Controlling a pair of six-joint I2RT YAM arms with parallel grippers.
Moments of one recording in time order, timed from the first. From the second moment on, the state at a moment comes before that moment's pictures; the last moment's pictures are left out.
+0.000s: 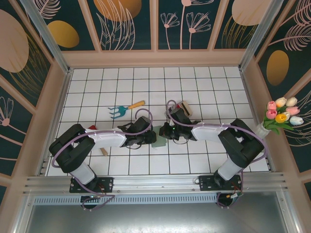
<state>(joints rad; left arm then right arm) -0.86 1.63 0.73 -0.09 0.06 -0.88 0.72 1.62 0.70 0.02 -0.37 0.94</state>
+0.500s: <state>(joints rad) -0.86 1.63 0.74 -0.09 0.05 -0.88 0.78 1.66 0.77 -0.08 -0.25 0.91</state>
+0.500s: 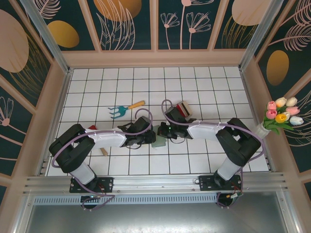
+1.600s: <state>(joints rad) -0.86 1.61 0.73 -0.09 0.03 -0.87 0.77 1.57 0.82 -0.17 -0.16 0.89</state>
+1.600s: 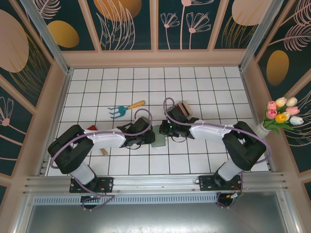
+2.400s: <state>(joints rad) -0.81 1.06 0.61 -0.23 -0.59 -0.83 0.59 0.95 0.69 -0.12 0.61 0.55</state>
